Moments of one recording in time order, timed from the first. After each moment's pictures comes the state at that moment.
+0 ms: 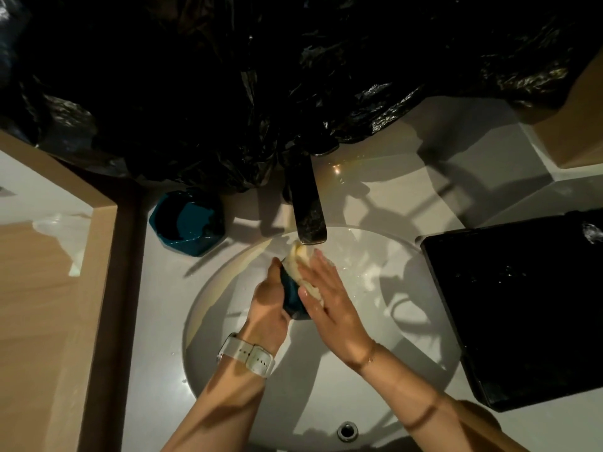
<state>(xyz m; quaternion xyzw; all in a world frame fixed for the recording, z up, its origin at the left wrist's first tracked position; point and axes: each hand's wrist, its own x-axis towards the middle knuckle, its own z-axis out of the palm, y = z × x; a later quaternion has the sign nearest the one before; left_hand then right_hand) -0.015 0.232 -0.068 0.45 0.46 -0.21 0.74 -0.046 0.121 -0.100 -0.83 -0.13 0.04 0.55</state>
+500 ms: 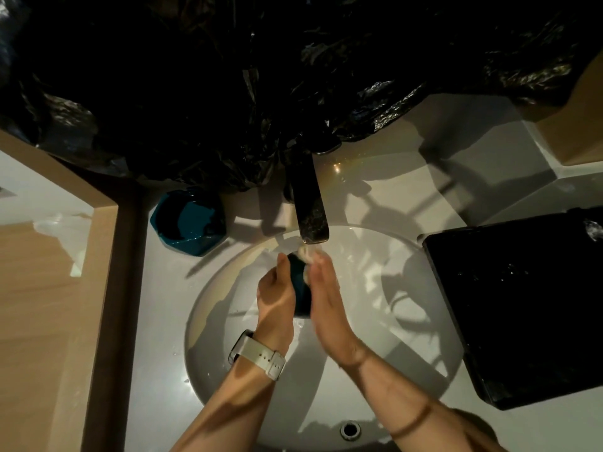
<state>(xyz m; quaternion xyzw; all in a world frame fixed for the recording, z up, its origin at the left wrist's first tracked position) -0.022 0.222 -0.070 0.63 0.39 -0.11 0.66 -0.041 0.147 -0.087 -0.71 0.04 0.09 0.70</state>
